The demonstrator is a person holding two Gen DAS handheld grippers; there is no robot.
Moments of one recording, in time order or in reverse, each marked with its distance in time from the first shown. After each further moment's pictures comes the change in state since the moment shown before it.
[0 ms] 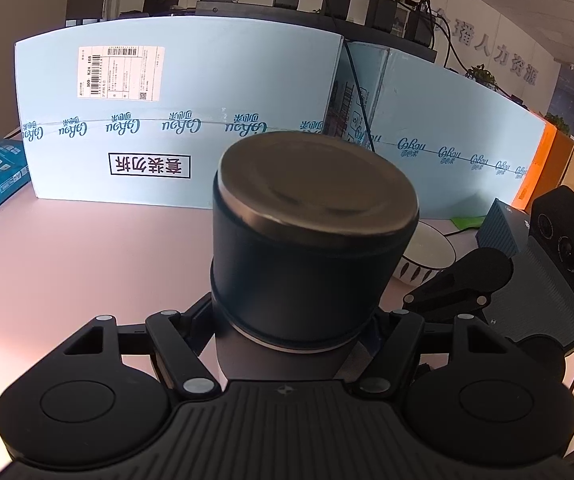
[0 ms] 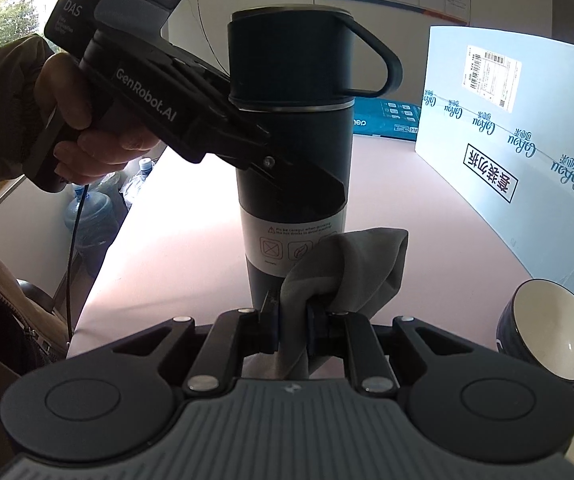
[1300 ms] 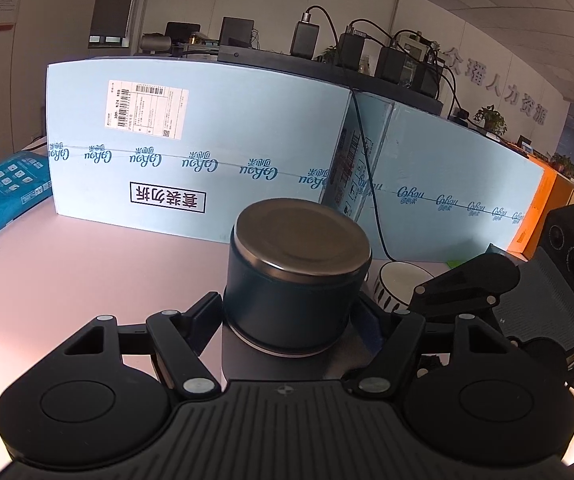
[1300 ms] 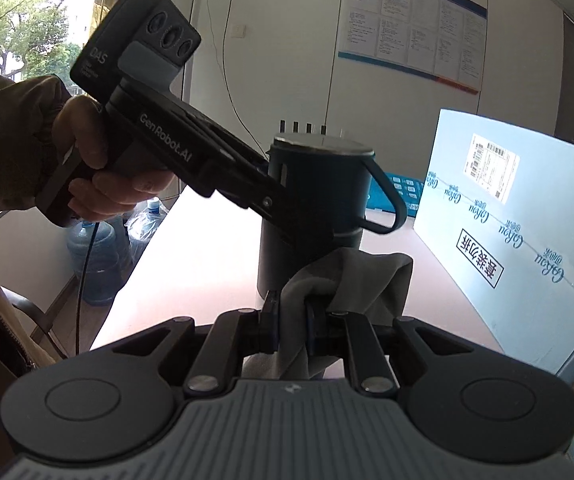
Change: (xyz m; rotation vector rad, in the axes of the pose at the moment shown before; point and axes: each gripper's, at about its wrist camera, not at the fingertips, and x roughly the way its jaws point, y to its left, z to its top) left arm -0.039 0.001 0.007 -0.068 -0.108 0.018; right arm -0.021 0.006 0.018 -0.089 -0.134 -0.007
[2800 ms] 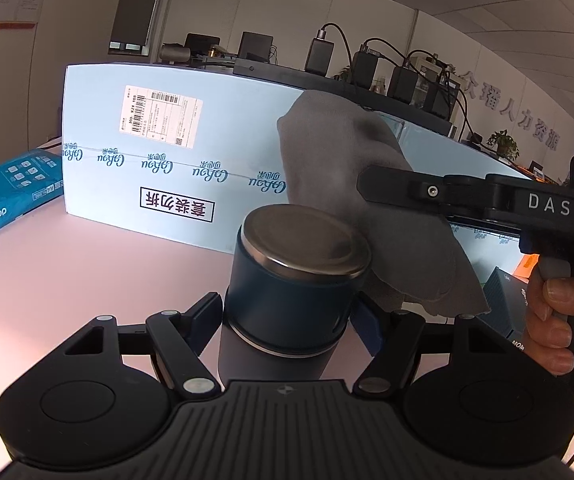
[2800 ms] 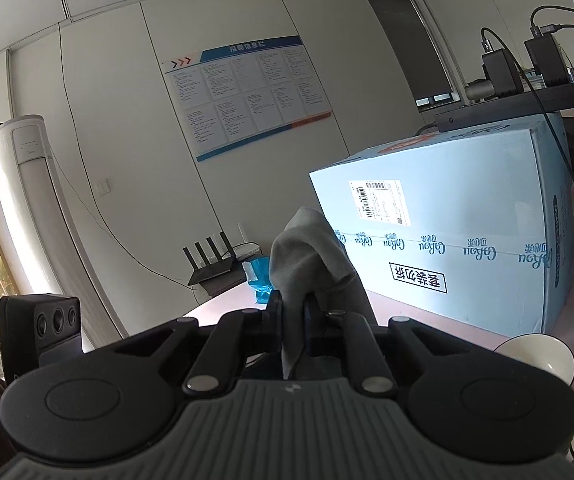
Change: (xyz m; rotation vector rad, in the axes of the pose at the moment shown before) left arm -0.003 -0.006 -0.006 -0.052 -0.060 0.035; right arm -0.040 -0.024 0.069 0.569 -0.301 -0.237
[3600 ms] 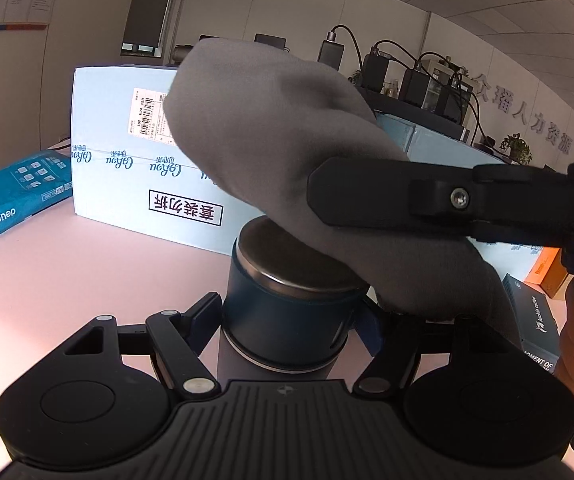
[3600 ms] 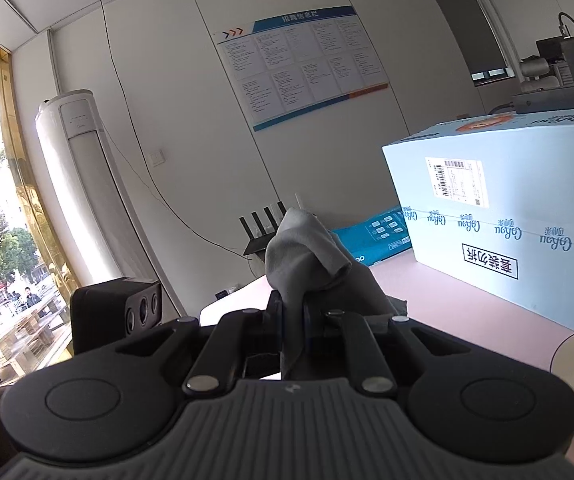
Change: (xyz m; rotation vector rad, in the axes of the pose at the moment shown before) left arm 0.004 -0.007 0.004 -0.009 -0.006 0.042; right arm 0.013 0.039 0.008 -0.019 0.104 0.202
